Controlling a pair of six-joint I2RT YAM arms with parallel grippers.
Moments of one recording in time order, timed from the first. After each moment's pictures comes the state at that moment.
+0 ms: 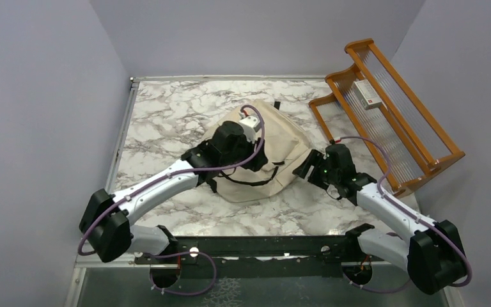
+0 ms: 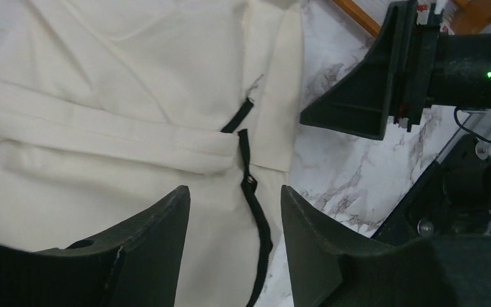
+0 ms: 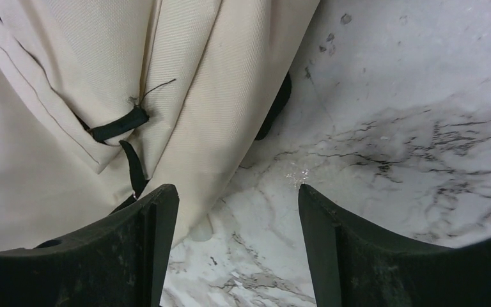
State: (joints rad) left arm -0.76 1.27 0.99 -0.22 0.12 -0.31; right arm 0.39 1.06 0.52 -0.23 -0.07 0.77
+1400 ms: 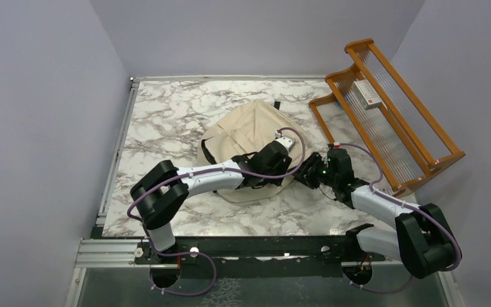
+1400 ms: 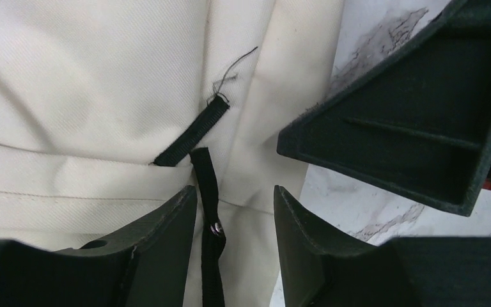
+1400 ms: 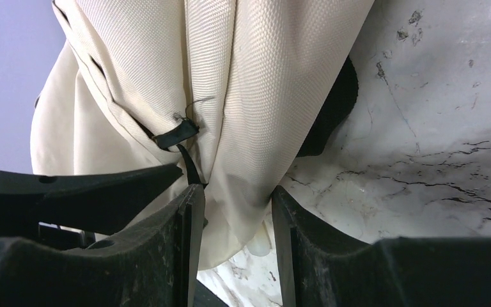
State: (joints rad) left arm -1.00 1.73 1.12 -0.14 -0.15 -0.37; right arm 0.34 1.18 0.35 0.22 -0.31 1.02
